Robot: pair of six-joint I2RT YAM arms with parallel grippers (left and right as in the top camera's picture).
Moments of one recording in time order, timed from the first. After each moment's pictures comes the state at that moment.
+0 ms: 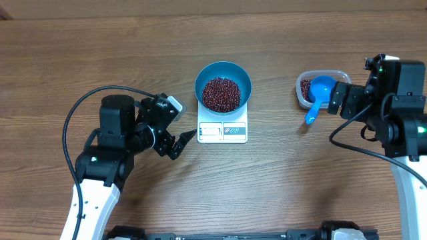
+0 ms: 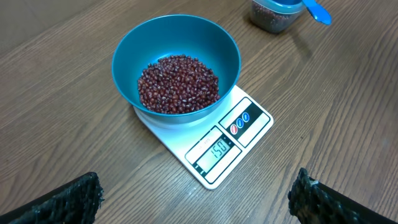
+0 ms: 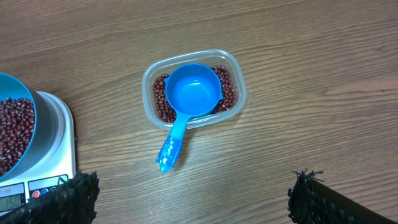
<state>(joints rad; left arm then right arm) -0.15 1.06 0.86 -0.55 0.52 0.43 -0.03 1.20 1.38 -1.09 0.10 0.15</state>
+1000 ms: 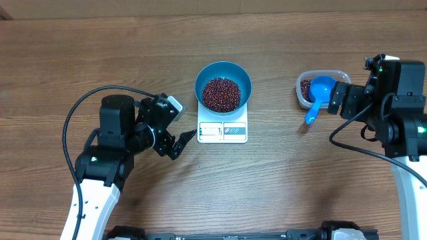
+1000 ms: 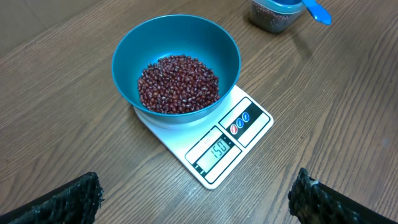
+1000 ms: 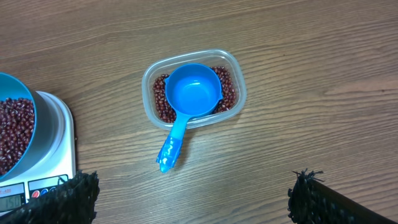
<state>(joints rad) -0.15 1.06 0.86 -0.55 0.52 0.43 -0.03 1.20 1.38 -1.09 0.10 0.15</state>
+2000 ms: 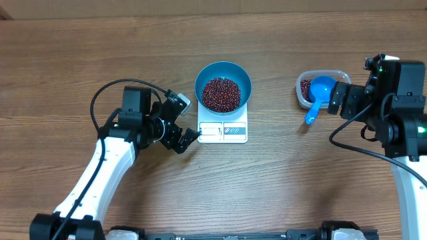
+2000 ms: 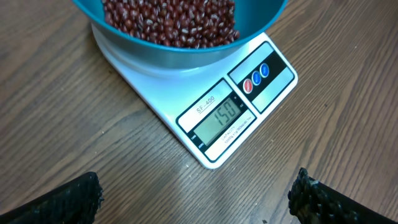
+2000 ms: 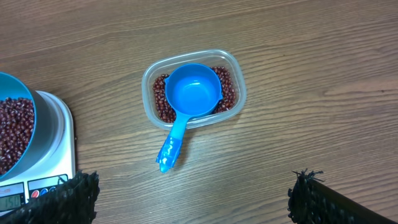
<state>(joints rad) -0.15 1.42 0.86 -0.49 0.52 0.43 -0.03 1.20 1.38 -1.09 0.10 0.14</state>
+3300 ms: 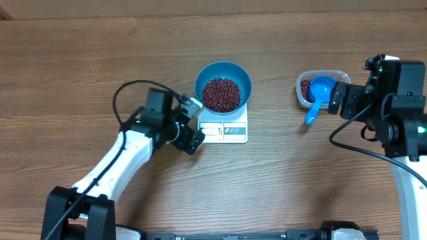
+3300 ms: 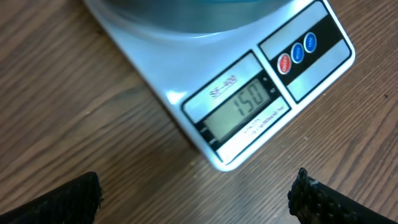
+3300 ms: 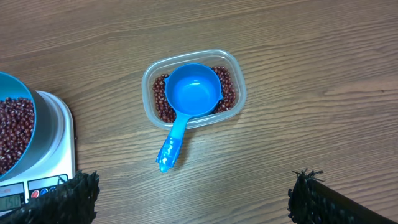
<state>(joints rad) -0.30 1.53 0.86 -0.44 0.29 0.29 -0.03 1.20 1.38 -1.09 0.10 0.14</state>
